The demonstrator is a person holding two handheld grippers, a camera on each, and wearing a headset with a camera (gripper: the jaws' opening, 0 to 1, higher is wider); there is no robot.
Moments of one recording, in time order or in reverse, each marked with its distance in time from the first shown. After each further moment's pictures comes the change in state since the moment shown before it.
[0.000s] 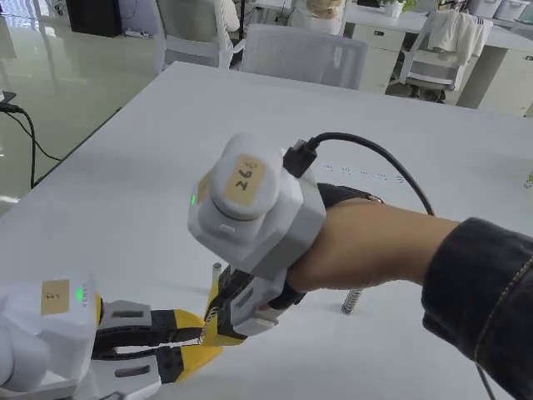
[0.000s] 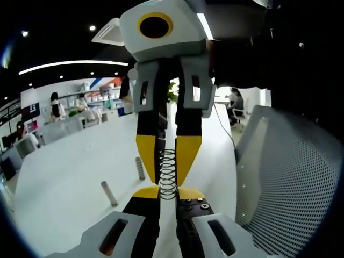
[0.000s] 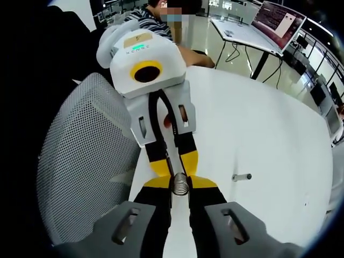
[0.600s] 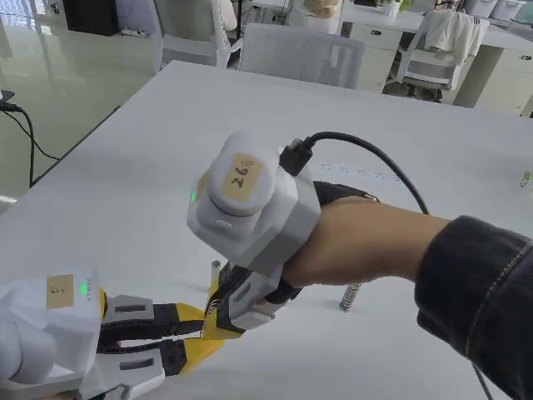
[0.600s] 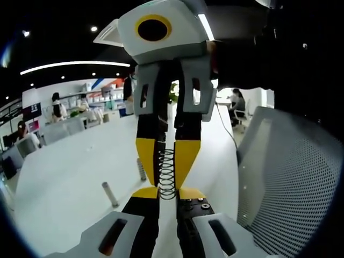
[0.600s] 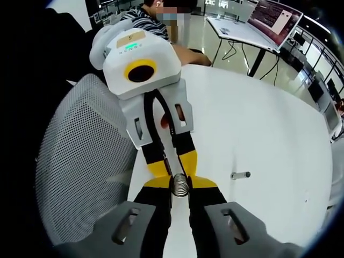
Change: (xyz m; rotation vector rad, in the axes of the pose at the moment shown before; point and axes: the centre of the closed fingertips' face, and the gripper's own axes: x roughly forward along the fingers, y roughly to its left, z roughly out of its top) left arm 0.002 0.001 -0.001 -0.006 -0.005 0.012; right arm 0.003 -0.004 -0.002 0.026 0.011 -0.018
